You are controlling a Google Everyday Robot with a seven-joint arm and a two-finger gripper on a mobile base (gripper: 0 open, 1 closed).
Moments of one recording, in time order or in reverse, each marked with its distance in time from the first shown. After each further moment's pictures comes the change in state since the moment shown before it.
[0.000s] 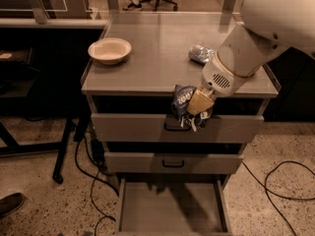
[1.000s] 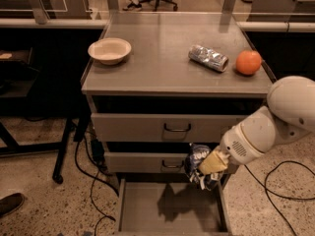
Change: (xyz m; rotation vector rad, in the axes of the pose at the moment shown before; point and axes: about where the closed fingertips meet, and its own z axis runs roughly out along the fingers) arm 0.120 0.057 0.092 -0.216 -0.066 0.353
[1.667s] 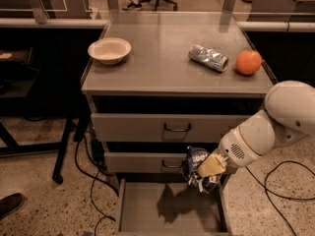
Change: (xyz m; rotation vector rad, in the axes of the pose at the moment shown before) arm 0.005 -0.001 0.011 -0.037 -0.003 0.010
